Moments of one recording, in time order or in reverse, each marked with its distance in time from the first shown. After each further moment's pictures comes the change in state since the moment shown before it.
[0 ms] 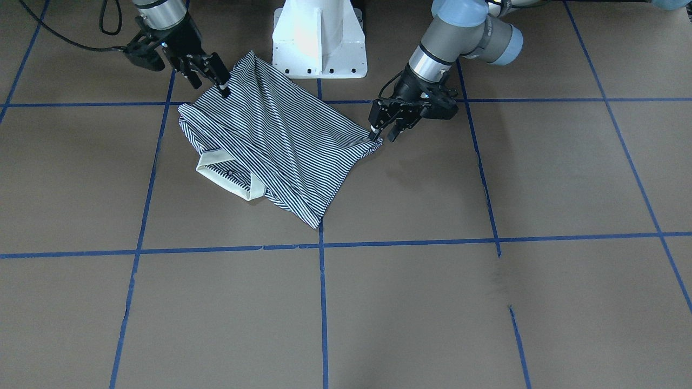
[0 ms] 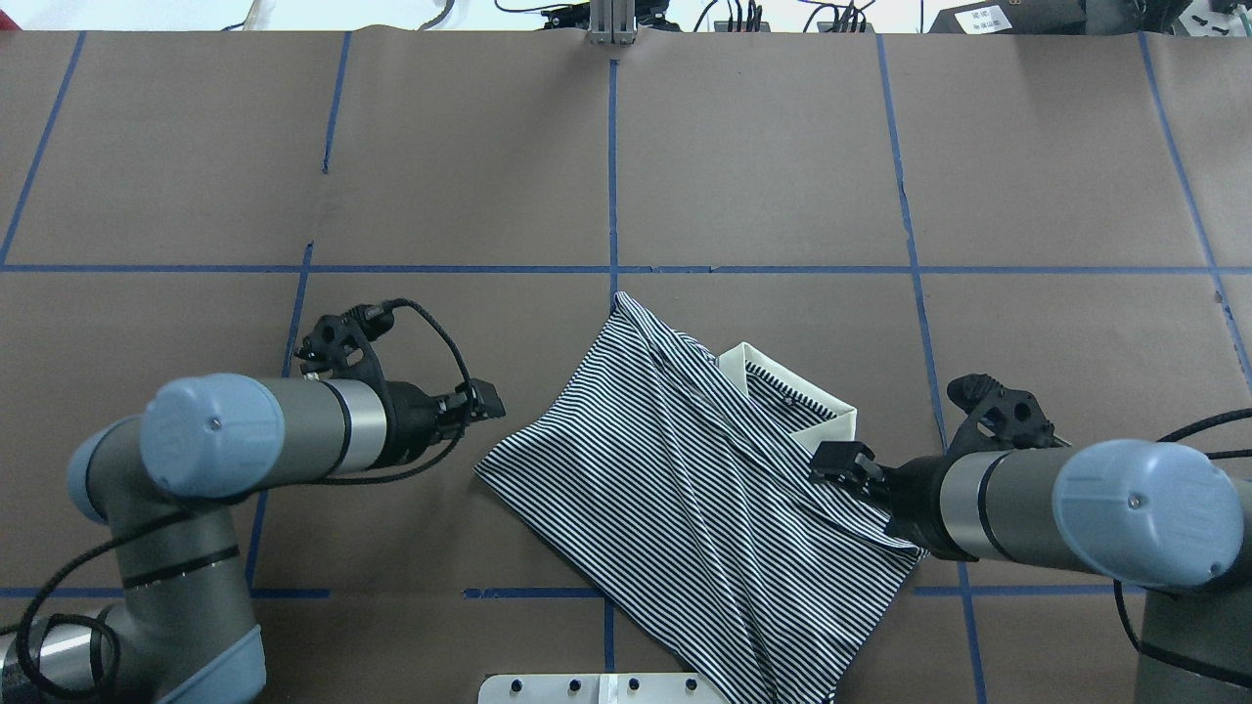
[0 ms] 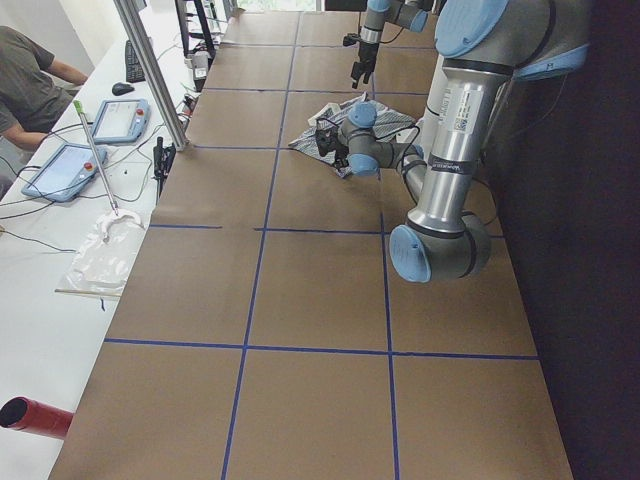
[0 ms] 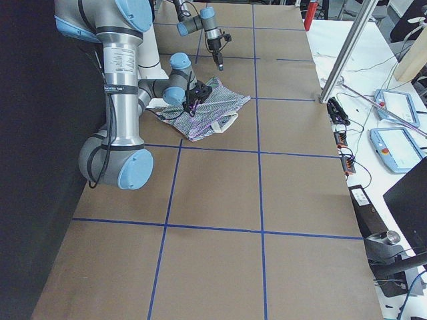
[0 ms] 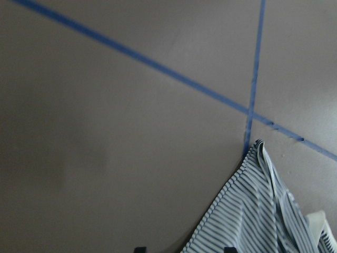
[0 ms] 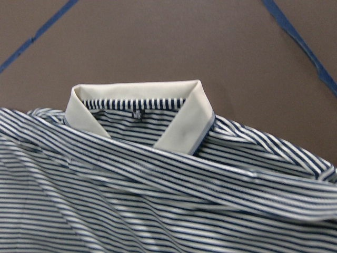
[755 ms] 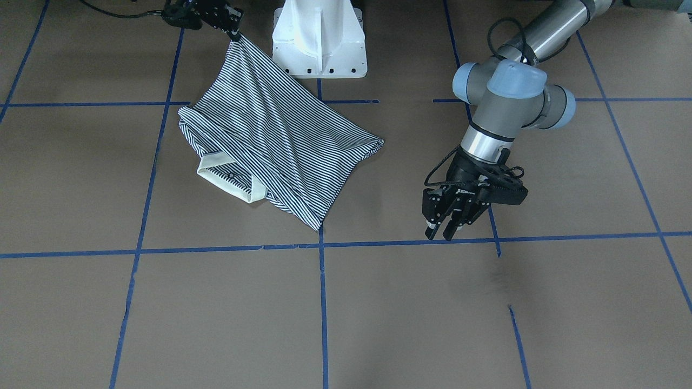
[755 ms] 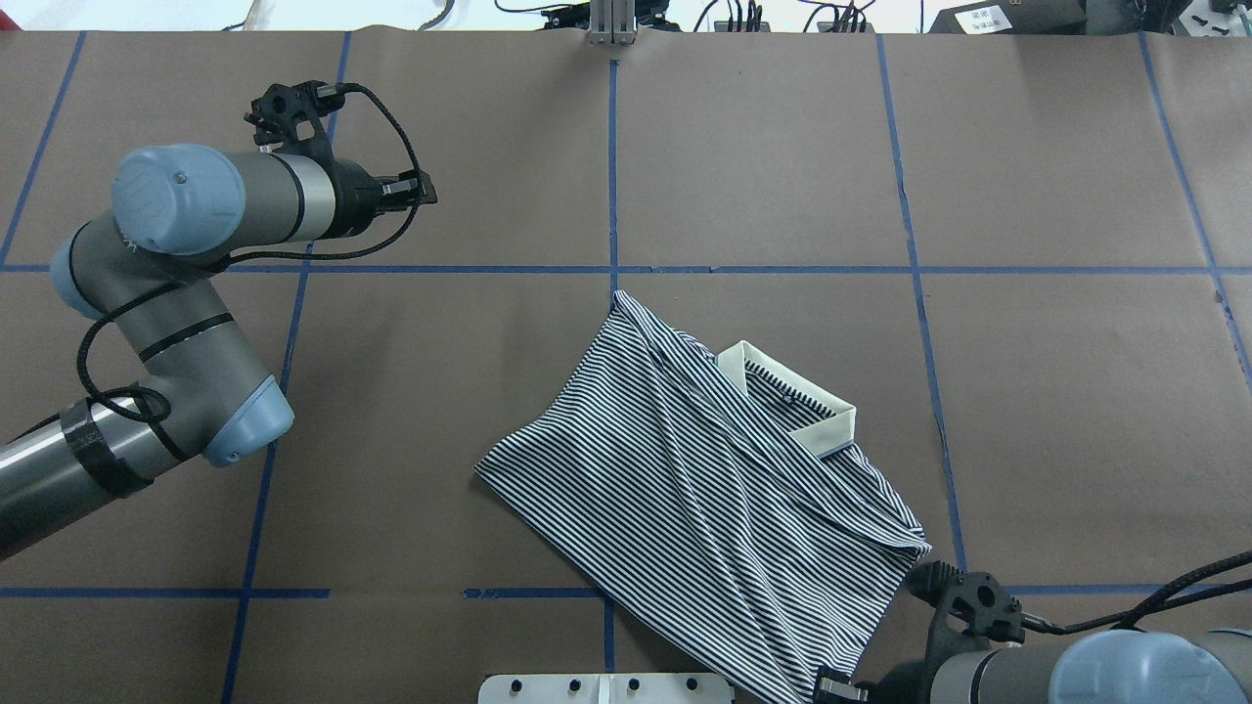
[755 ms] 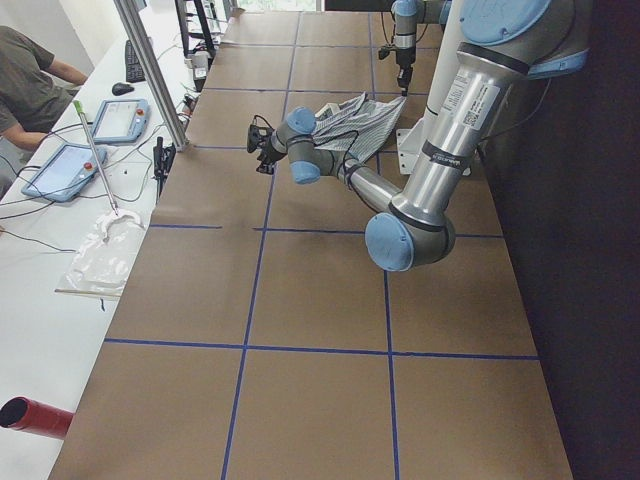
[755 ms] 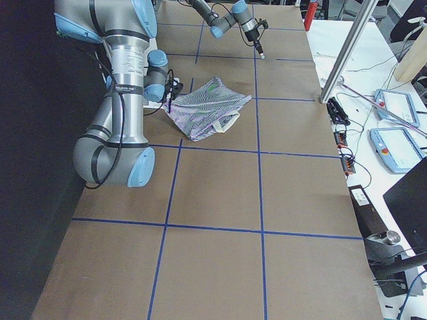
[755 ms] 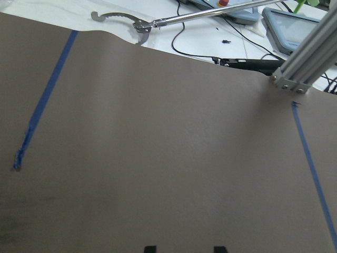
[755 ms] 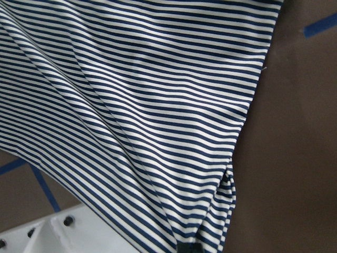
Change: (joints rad) left arm -0.364 -0.138 0.281 -0.202 -0.104 0.367; right arm -0.366 -0.095 0.139 0.002 0.016 0.078
